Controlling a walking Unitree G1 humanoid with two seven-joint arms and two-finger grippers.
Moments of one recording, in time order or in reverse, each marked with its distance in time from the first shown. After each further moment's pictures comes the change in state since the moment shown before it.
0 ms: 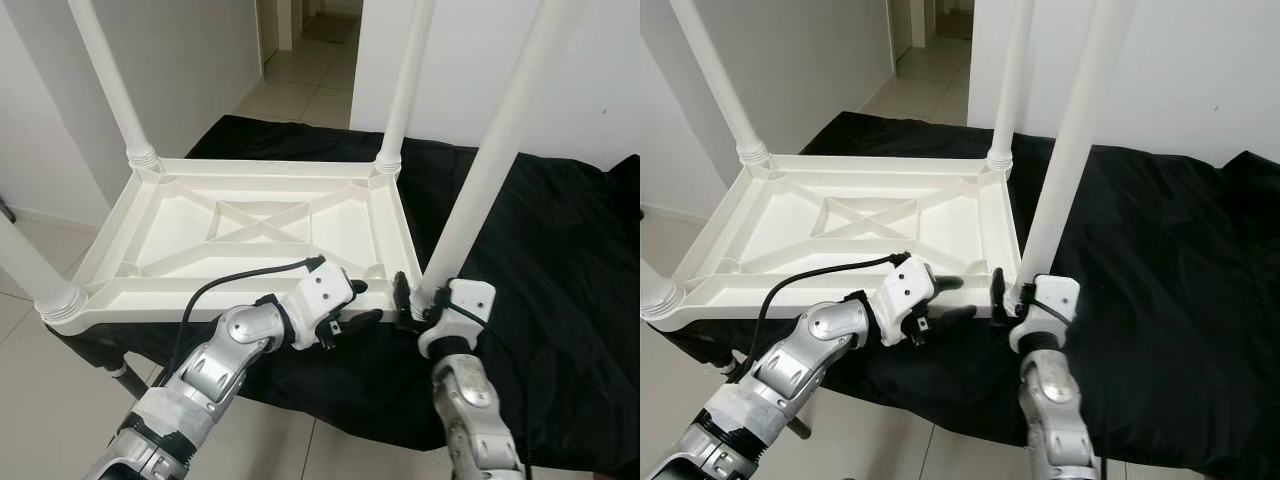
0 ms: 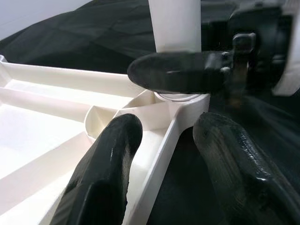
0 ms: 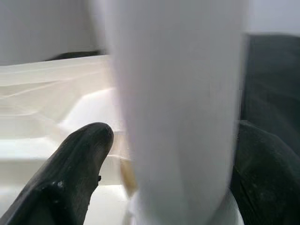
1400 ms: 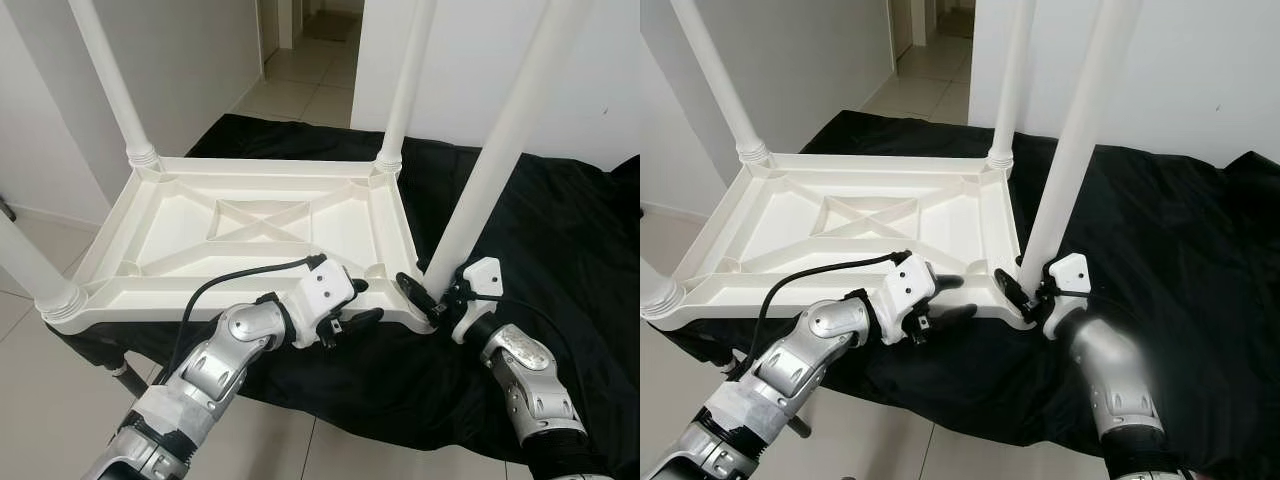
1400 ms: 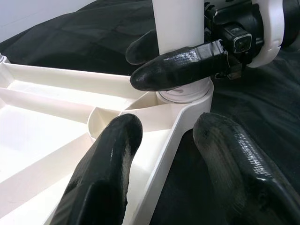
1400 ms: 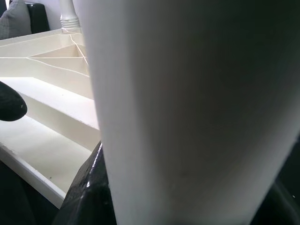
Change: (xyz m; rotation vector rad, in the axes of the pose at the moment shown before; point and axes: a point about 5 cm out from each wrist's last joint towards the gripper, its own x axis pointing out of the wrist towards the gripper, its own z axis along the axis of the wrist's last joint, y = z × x) left arm 0.001 0.001 0.003 0.004 0.001 -0.002; right arm 0.028 -0.037 0.002 -0.145 0.081 0.474
